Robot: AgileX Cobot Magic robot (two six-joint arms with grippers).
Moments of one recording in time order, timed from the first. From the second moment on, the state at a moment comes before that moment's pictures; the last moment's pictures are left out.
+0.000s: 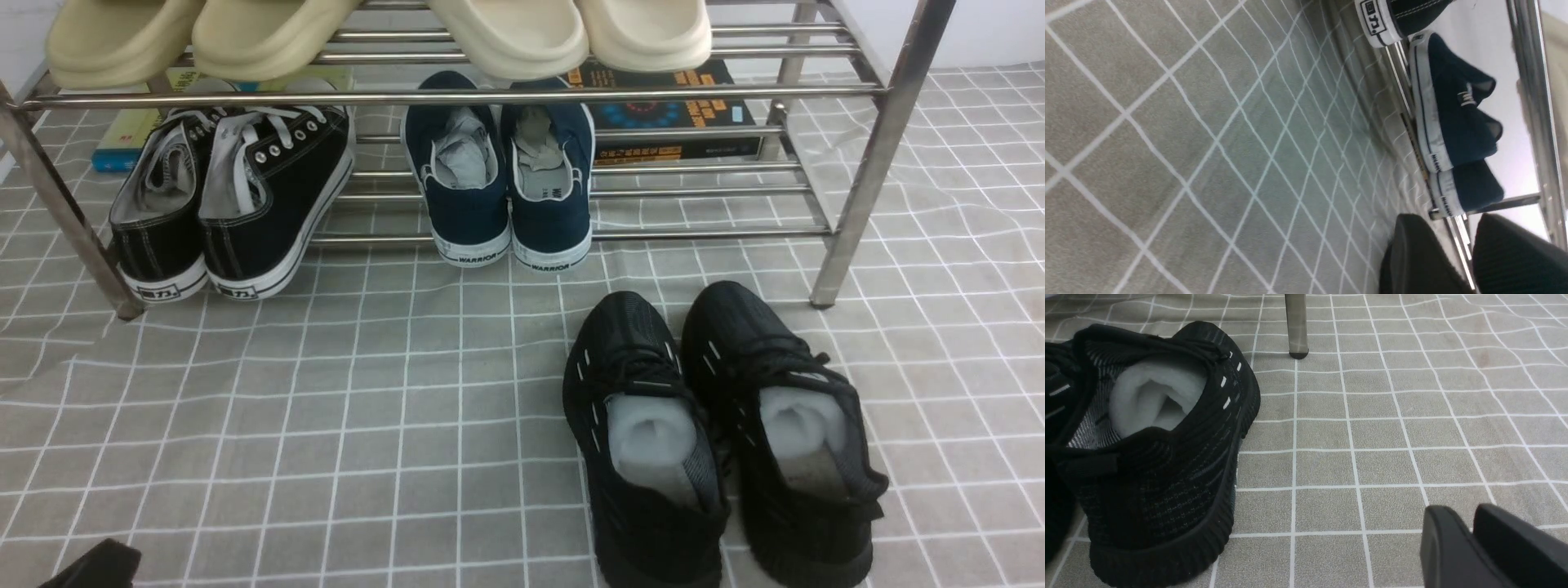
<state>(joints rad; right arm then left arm) 0.04 -0.01 0.01 -0.02 0.39 0.08 -0.01 -0.01 0.03 -0.43 0.31 -0.72</state>
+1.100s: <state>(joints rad) 0.04 -0.01 0.01 -0.02 0.39 0.08 0.02 1.34 -1.03 -0.07 0.38 -0.83</state>
